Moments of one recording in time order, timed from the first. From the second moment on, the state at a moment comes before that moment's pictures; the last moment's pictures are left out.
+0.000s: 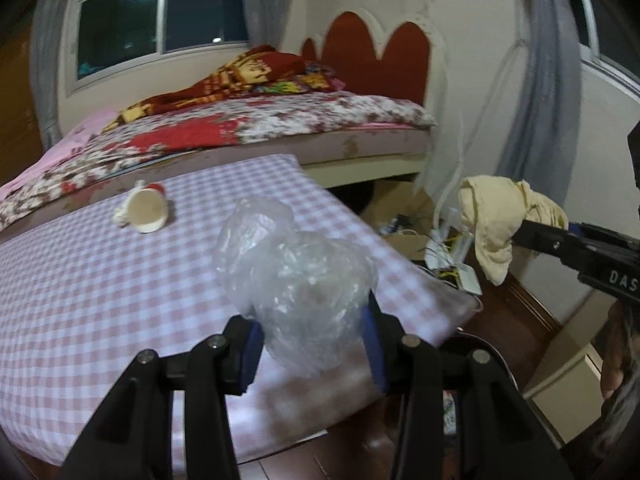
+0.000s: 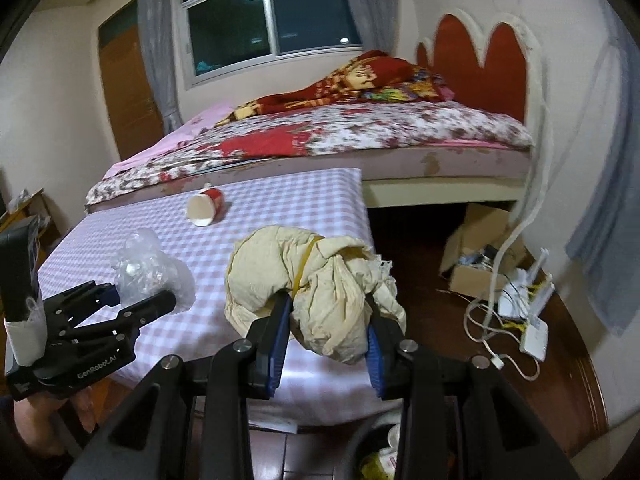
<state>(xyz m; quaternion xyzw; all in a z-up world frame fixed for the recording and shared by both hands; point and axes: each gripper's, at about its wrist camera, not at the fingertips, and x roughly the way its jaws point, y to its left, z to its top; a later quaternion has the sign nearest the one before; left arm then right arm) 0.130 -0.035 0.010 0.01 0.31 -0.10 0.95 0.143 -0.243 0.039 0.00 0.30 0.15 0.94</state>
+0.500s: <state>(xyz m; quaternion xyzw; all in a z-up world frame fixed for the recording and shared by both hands) 0.106 -0.159 -0.036 0.05 0.37 -0.24 0.90 0.105 -0.359 -0.020 0.04 0.37 0.05 0.93</state>
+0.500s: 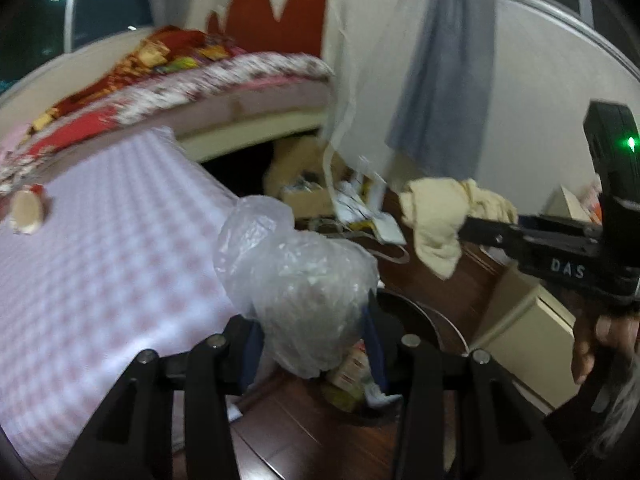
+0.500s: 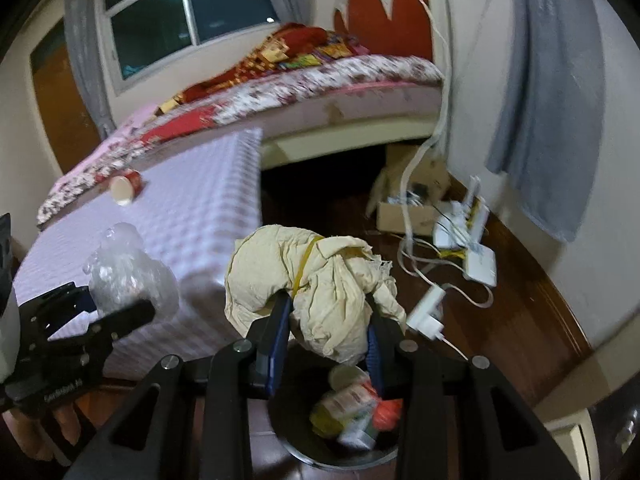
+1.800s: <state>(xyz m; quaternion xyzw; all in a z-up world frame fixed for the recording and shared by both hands) 0.136 -0.197 -0.156 0.05 0.51 -0.21 0.83 0.118 -0.399 -0.173 -0.04 0.54 -0.02 0.84</state>
